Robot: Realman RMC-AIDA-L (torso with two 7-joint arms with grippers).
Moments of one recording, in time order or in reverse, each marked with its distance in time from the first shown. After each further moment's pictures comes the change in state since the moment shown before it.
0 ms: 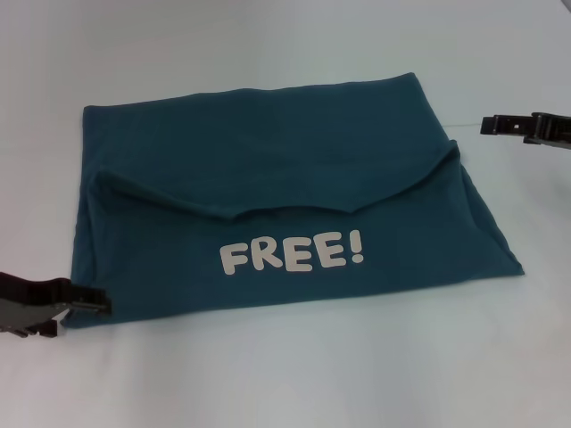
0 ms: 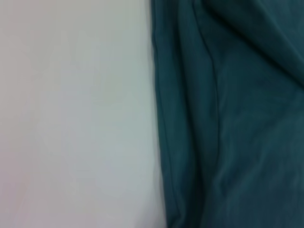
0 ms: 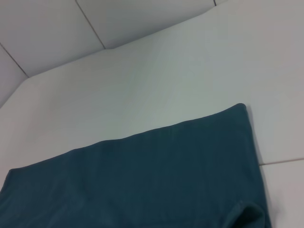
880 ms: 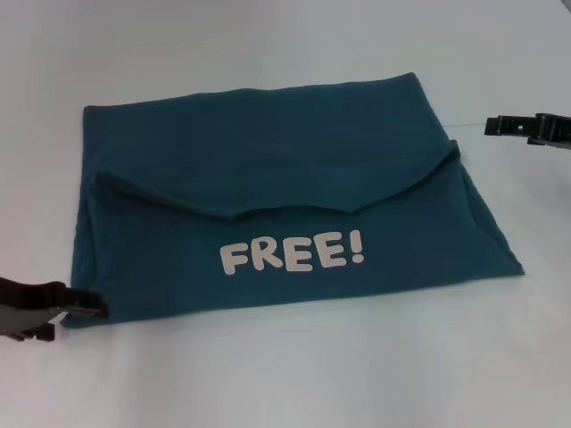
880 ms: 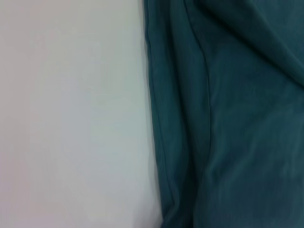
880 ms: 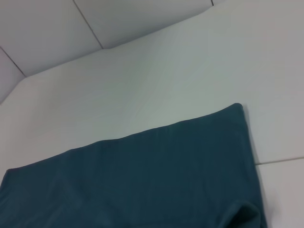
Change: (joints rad) left arm 0.018 0.009 0.003 0.029 -0.028 0.053 0.020; right arm -0.005 -0.004 0.000 0.000 0.000 0.000 0.002
